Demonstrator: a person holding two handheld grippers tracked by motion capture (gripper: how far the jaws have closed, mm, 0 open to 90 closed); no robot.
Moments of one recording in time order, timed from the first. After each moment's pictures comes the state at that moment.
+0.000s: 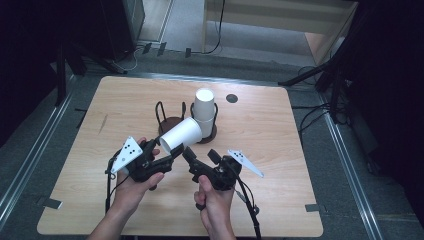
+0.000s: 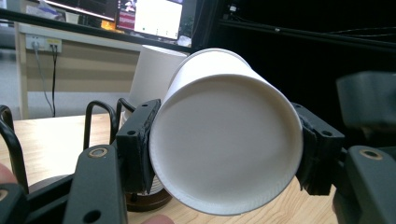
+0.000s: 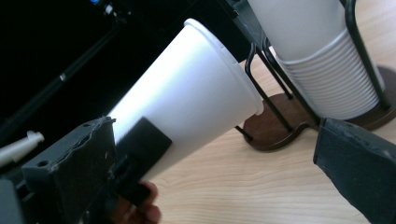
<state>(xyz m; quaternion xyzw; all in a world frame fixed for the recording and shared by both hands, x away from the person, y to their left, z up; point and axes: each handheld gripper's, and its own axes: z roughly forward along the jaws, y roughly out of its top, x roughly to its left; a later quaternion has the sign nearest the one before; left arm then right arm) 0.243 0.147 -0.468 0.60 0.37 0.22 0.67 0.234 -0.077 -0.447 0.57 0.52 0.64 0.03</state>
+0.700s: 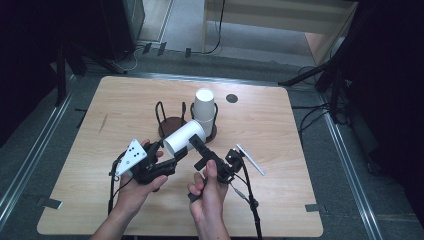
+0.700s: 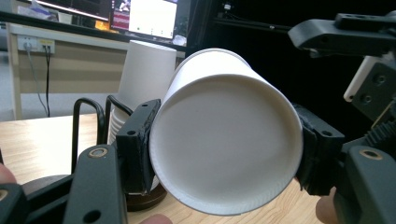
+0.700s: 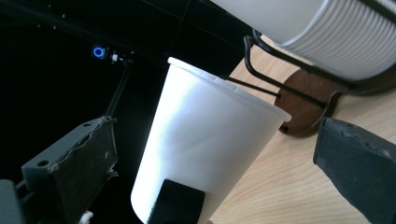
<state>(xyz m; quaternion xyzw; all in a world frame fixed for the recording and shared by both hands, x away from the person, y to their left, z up) 0.241 0.139 -0.473 0.61 0.36 0.21 0.67 0.249 -0.078 -0.446 0.65 0.38 0.64 -0.10</state>
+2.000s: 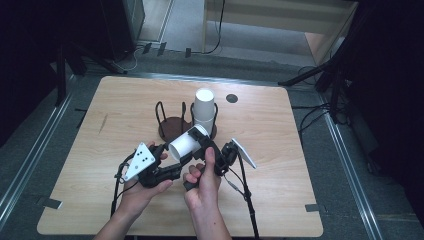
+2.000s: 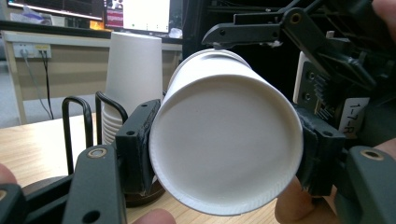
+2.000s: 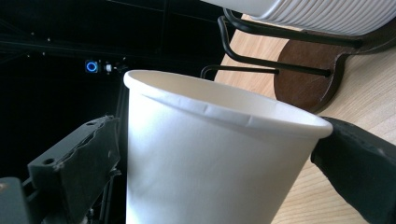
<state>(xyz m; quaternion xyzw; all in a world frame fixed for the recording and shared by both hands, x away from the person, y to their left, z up) 0.237 0.127 -0.477 0.64 0.33 0.24 0.65 0.278 -0.068 -0.462 0.70 0.32 0.61 -0.20</state>
